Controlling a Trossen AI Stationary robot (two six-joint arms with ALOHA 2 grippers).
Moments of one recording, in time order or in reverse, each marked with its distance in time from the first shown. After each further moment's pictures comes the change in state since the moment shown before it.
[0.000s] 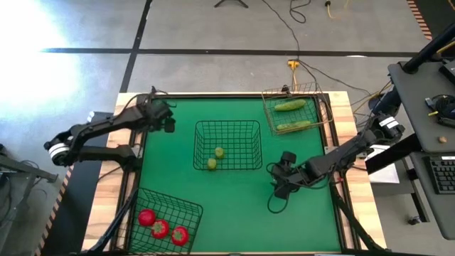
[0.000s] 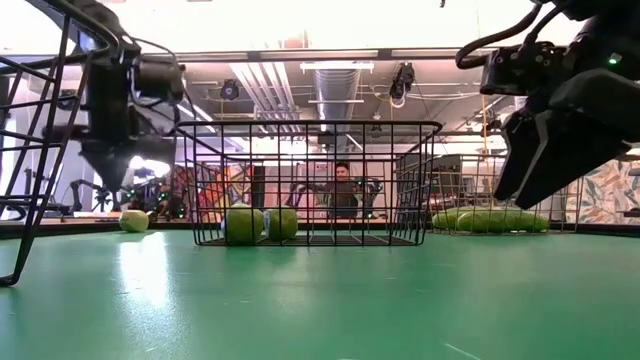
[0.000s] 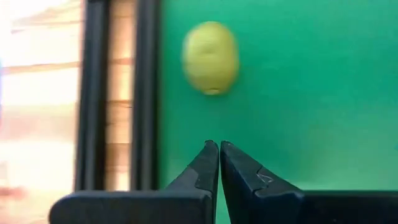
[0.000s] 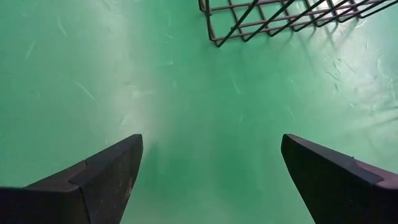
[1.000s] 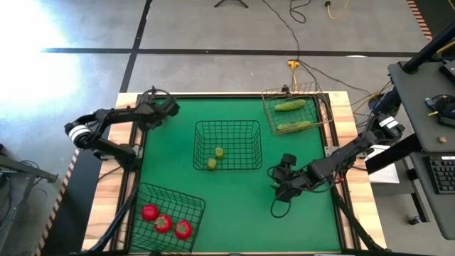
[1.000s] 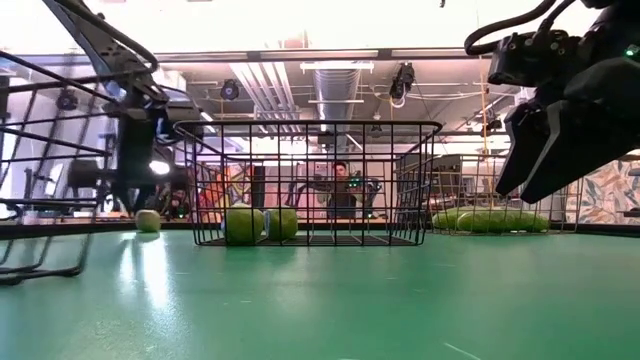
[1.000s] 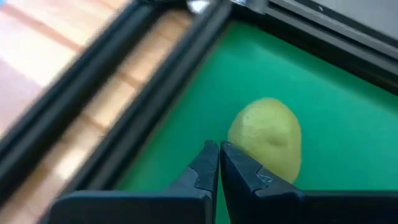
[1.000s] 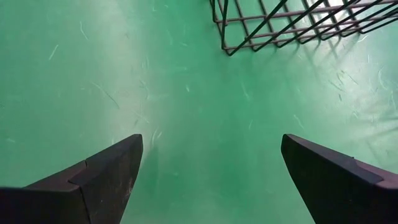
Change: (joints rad) left arm 0.144 0.310 -0.054 0.393 -0.203 -0.429; right arm 0.054 0.000 0.000 0.018 0.045 0.007
